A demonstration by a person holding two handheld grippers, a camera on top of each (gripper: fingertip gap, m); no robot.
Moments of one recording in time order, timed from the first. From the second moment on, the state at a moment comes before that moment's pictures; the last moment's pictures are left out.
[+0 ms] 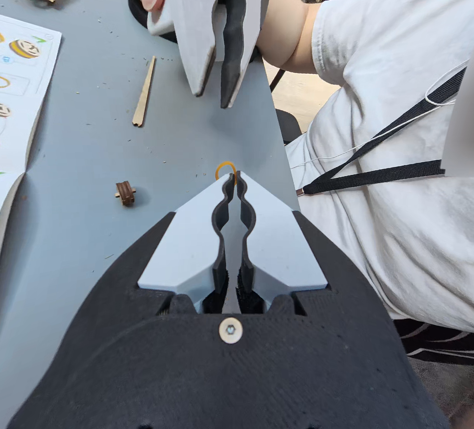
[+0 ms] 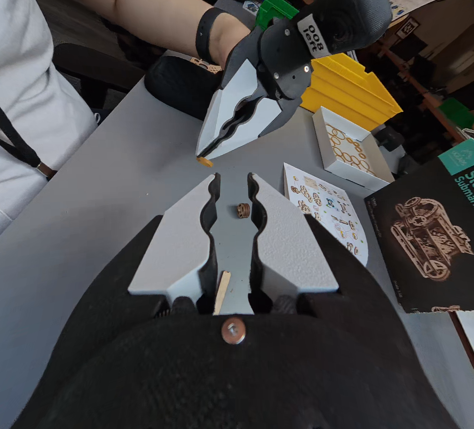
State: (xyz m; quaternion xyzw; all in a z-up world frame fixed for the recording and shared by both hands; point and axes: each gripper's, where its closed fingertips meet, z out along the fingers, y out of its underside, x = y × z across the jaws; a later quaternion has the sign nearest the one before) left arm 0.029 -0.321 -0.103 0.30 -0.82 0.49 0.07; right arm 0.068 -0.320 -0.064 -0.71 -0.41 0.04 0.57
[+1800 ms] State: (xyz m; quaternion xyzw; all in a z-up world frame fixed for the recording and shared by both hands) left arm 0.079 -0.313 -0.120 0.35 -0.78 0.49 -0.16; right arm 0.085 -0.312 -0.120 -0.85 -0.12 0.15 0.48
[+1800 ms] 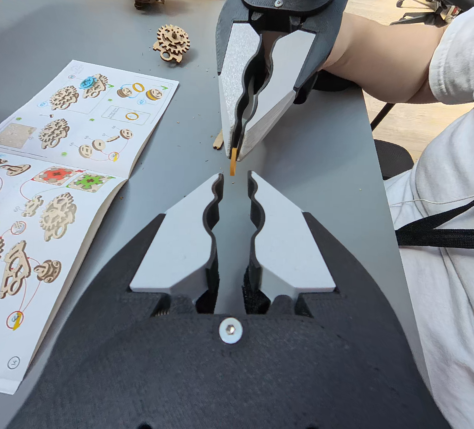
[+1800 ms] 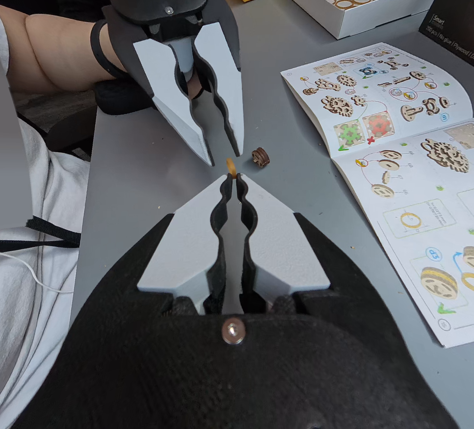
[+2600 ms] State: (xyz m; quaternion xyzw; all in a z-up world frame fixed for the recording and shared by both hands) left arm 0.080 -0.266 -0.134 0.44 -0.79 0.40 -0.15; right arm 0.097 -0.270 -0.154 -0.85 -0.32 0.09 0.40
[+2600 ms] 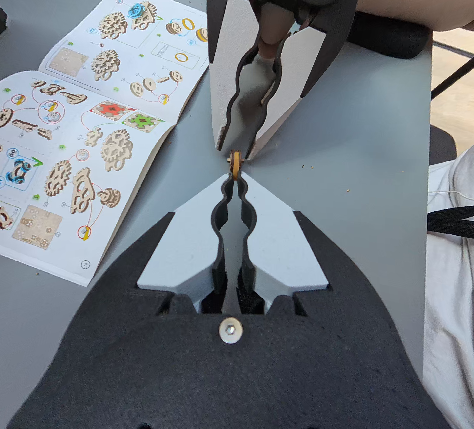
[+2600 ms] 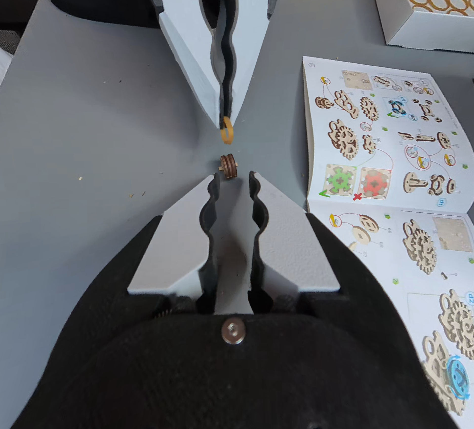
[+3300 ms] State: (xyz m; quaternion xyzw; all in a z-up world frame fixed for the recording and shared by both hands) left arm 0.078 -0.277 -0.144 0.47 -0.78 0.41 -0.08; right arm 0.087 -0.271 -0.129 -0.84 -0.27 0.15 0.45
